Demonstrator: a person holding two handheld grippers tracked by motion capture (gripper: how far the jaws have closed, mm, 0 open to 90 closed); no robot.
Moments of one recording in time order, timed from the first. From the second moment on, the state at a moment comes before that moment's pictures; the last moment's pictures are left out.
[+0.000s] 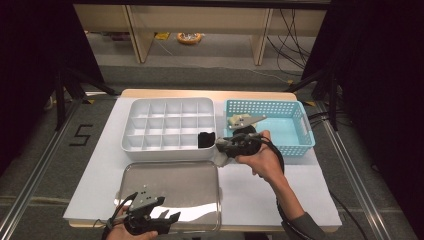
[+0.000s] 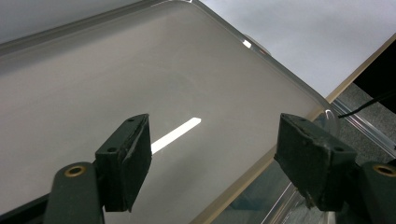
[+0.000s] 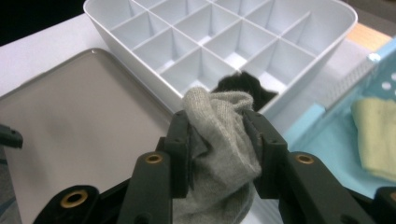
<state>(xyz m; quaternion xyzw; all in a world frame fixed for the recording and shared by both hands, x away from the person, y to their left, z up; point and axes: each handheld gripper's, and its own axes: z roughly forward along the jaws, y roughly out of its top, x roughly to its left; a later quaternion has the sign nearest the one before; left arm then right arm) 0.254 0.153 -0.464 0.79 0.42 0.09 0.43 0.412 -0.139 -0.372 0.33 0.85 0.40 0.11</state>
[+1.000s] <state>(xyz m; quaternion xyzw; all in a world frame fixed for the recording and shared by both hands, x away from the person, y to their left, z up) 0.251 0.156 -0.464 0.80 0.41 0.09 0.43 0.475 -0.048 -0.361 0.32 0.87 0.36 0.11</state>
